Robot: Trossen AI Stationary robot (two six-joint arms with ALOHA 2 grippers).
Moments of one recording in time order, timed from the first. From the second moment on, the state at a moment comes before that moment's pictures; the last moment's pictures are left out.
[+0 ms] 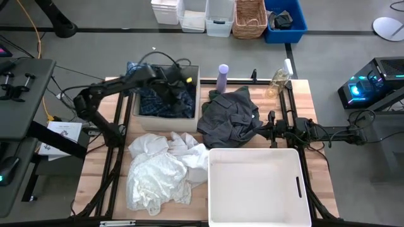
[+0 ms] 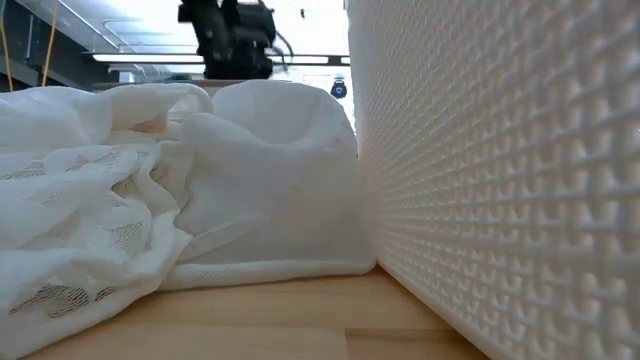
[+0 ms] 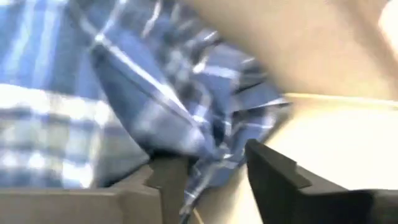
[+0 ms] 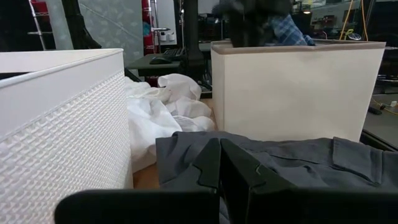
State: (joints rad) left arm 0.49 1.59 1.44 -1.11 0.26 -0.20; right arm 0.02 0.05 0.01 0.02 0.06 0.03
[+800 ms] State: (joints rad) left arm 0.80 1.41 1.77 -1.42 -0.35 -0.12; right arm 0.02 0.05 0.01 0.02 0.06 0.03
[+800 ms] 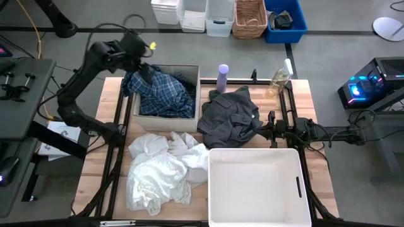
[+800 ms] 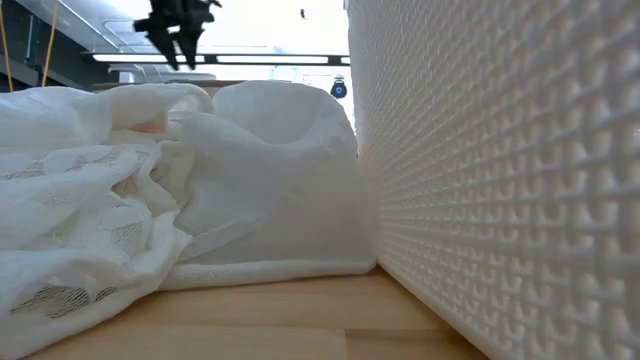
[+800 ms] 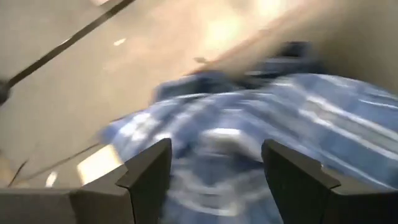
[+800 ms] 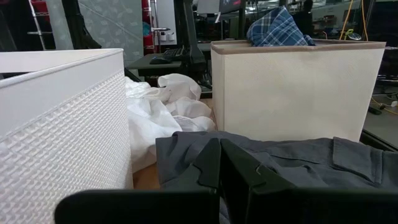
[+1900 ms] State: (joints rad) left arm 1.04 1.60 1.76 -1.52 -0.25 -0.13; right arm 0.02 0.05 0.01 0.02 0.06 0.03
